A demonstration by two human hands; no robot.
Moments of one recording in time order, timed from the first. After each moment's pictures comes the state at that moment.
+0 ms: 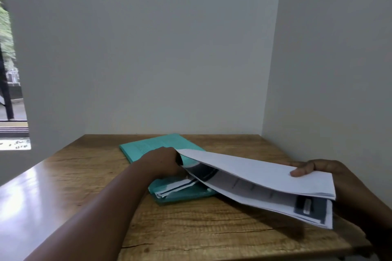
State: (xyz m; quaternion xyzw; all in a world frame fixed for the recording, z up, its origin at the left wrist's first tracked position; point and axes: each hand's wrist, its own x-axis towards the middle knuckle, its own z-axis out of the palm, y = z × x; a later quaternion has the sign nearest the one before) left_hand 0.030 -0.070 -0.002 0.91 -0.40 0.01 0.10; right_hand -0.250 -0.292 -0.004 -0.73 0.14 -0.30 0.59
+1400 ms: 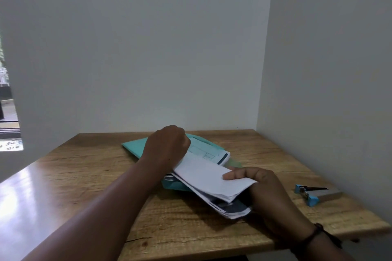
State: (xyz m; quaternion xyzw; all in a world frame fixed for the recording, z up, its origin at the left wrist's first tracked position) left_hand -0.001 -0.082 0.012 0.86 -0.37 0.30 0.19; right_hand -0.195 -0.186 -0.028 -0.66 0.17 -0.27 0.68
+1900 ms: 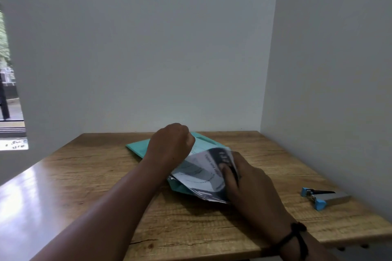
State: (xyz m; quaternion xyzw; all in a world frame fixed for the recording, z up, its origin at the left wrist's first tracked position) left_hand -0.002 -0.077 0.019 0.85 -0.38 0.30 0.21; right_hand -0.175 -0.168 -0.023 -0.91 0.17 -0.35 0.17
